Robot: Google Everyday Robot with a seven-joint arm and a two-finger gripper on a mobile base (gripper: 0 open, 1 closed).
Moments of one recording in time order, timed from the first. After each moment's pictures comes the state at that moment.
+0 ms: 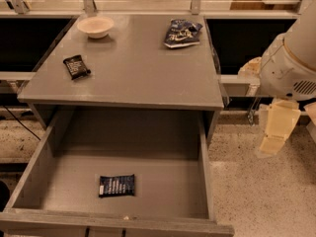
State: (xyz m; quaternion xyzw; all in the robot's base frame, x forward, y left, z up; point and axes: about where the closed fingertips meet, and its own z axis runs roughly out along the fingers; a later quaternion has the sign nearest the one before) arm 0.421 -0.187 0.929 -0.66 0.73 0.00 0.14
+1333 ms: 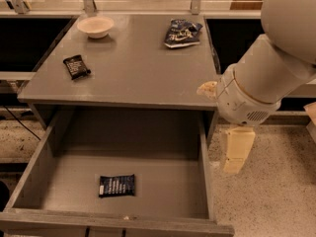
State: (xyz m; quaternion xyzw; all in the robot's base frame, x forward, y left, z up) arm 0.412 -0.118 0.887 -0.73 0.66 0.01 0.16
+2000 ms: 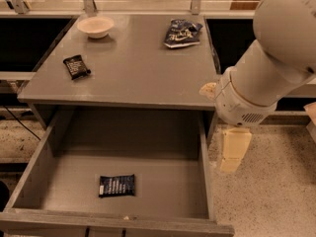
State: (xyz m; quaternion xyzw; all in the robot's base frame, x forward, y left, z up) arm 0.419 -0.120 0.879 -0.72 0.68 0.00 0.16
